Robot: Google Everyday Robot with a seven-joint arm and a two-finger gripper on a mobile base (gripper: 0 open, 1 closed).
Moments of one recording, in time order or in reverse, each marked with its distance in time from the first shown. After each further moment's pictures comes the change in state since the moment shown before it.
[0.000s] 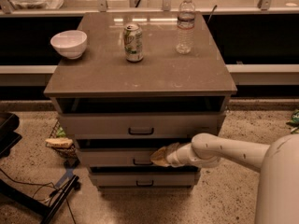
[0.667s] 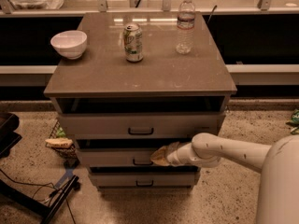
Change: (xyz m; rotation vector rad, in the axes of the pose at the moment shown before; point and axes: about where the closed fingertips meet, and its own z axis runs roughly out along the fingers) arm -0.002 -0.005 0.000 0.012 -0.007 -0.008
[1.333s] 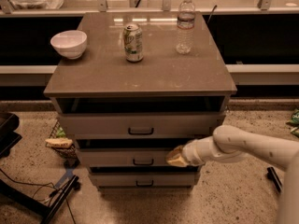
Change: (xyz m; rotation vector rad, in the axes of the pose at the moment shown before) arm 0.006 0.016 -0.082 -0.108 0.036 0.043
